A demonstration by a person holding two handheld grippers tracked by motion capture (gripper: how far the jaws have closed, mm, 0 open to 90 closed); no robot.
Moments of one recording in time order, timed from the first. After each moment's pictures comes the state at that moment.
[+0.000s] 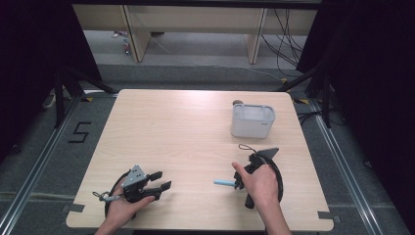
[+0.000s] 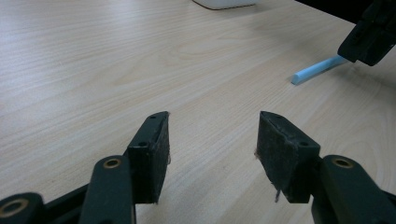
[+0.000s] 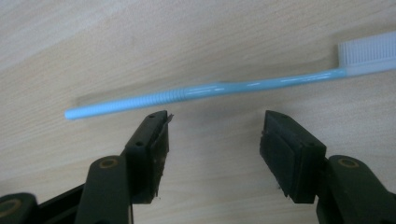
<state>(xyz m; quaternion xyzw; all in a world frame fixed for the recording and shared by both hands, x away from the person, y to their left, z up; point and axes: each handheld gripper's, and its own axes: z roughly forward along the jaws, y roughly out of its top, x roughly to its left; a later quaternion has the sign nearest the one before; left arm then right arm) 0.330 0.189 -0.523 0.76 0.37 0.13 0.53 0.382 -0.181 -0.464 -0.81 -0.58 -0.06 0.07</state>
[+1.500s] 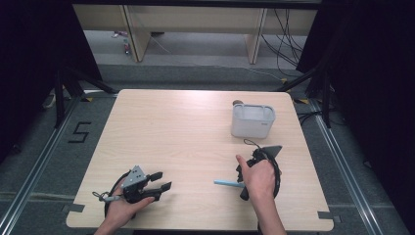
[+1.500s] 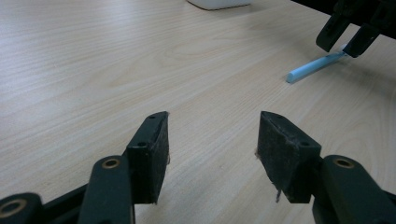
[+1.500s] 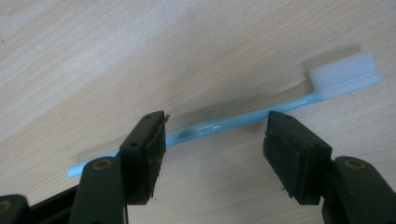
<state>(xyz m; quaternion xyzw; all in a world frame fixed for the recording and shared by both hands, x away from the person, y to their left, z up) 0.329 0.189 -0.523 0.76 0.36 0.13 0.52 0.397 -0.180 -0.465 -0.87 -0.49 -0.04 0.05</state>
